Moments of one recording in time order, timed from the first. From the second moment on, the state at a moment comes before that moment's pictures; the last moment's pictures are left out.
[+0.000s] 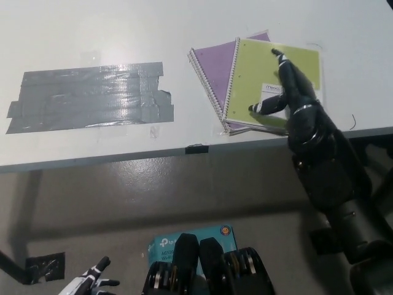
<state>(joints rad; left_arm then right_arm) 0.12 0.39 -0.12 -0.14 0.00 0.46 -0.24 -0.88 -0.09 0.21 0.64 -0.52 0.40 -0.03</state>
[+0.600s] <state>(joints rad) 0.11 0.42 -0.19 -0.16 0.04 0.46 -0.28 -0.79 -0.18 0.39 0.65 -0.57 0.39 -0.02</state>
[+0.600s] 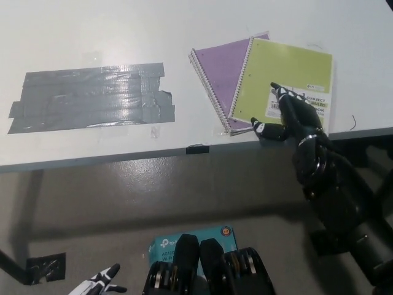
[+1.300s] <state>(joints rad) 0.10 0.42 -0.18 -0.16 0.05 0.45 -0.31 -0.76 -0.18 0.54 0.63 -0.65 0.37 -0.03</state>
